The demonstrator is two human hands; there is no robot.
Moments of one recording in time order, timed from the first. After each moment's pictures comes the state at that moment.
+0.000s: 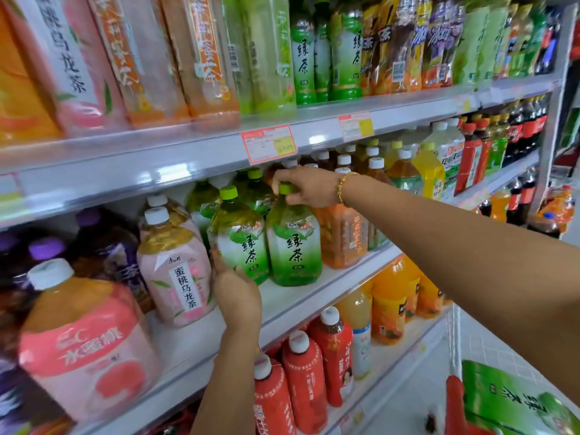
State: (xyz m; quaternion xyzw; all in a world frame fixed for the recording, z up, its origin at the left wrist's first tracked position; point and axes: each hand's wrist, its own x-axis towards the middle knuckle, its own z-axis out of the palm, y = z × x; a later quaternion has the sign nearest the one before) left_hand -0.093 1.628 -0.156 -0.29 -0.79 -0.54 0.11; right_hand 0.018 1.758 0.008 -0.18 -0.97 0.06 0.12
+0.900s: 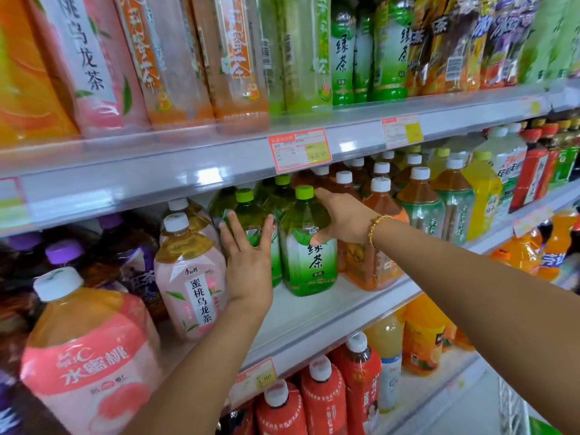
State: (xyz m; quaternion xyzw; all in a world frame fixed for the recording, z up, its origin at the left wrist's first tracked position) left_hand -0.128 1.654 -0.121 -0.43 -0.86 -0.13 0.25; right_hand 0.004 1.778 -0.036 -0.25 -0.94 0.16 0.19
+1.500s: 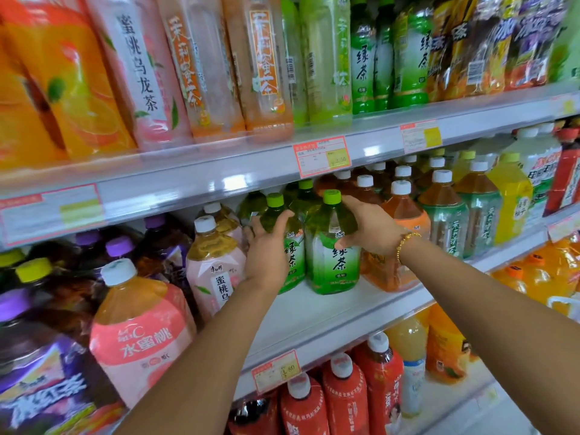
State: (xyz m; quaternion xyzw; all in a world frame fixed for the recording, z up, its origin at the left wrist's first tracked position) left_hand -0.142 1.648 -0.095 -0.44 -0.84 -0.26 0.17; right_hand 0.019 1.766 -0.048 -0.24 -0.92 0.18 0.25
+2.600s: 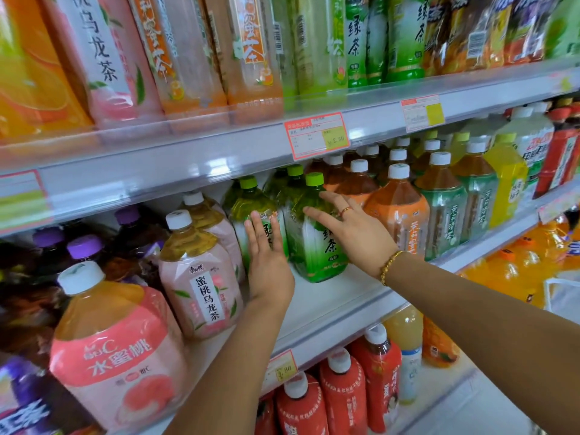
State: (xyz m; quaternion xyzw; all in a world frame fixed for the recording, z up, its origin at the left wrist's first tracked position) left_hand -0.144 1.665 -0.147 -0.46 -0.84 -0.20 0.19; right_hand -0.001 1.767 -0.101 -0.22 -0.92 -0.17 0.29
